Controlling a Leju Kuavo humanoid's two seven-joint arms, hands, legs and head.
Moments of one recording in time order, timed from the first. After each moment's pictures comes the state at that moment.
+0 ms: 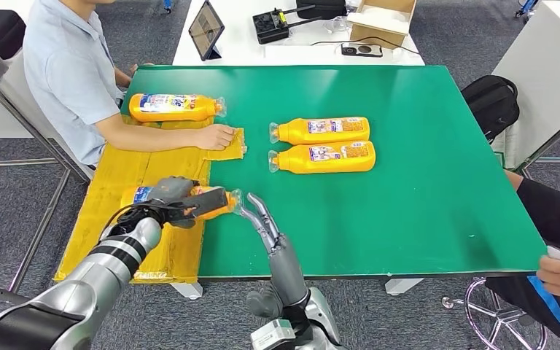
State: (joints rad) left arm -0.74 -0.06 -0.33 -0.49 -1.03 -0.01 -0.18; right arm -0.10 0.14 0.71 -1.35 0.24 -0.53 -0.66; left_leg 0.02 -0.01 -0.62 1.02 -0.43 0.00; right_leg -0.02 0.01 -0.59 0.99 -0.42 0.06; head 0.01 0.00
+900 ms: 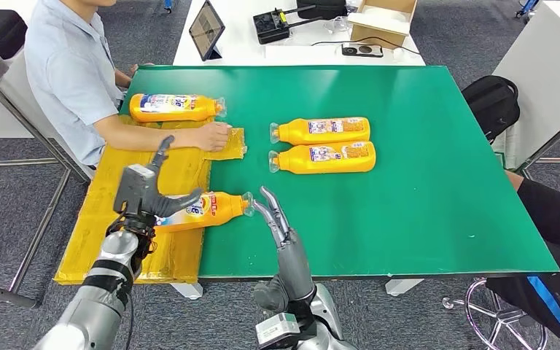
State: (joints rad) left arm -0.46 -0.11 -0.05 -0.94 -0.27 -0.02 -0.58; right arm -0.13 0.12 0.73 -1.34 0.21 -0.63 -0.66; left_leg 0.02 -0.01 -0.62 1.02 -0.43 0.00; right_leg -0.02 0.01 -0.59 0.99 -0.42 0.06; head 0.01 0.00
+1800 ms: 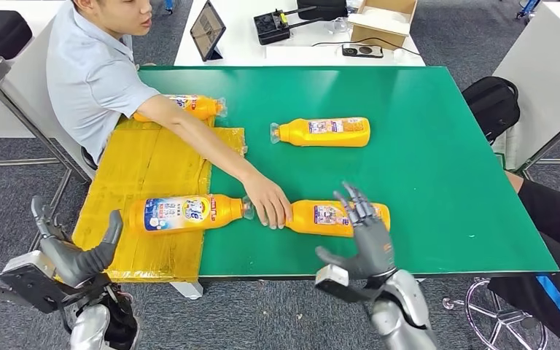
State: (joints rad) left arm 0.02 -0.23 0.00 -1.57 0.04 0.49 -0.67; right arm -0.10 -0.02 0.18 -1.26 0.74 -0.47 -0.46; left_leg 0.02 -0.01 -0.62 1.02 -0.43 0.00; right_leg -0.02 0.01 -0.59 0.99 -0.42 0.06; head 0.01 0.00
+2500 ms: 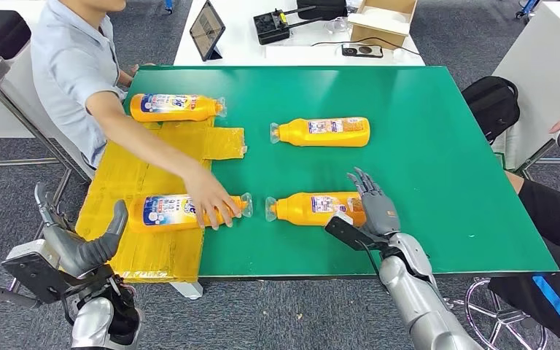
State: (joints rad) left arm -0.01 -0.24 -0.04 -1.61 -0.03 0.51 -0.61; right arm -0.42 -0.02 0.10 -0.78 0.80 -0.32 -0.33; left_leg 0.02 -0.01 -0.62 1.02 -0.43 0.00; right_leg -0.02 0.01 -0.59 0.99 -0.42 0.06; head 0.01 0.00
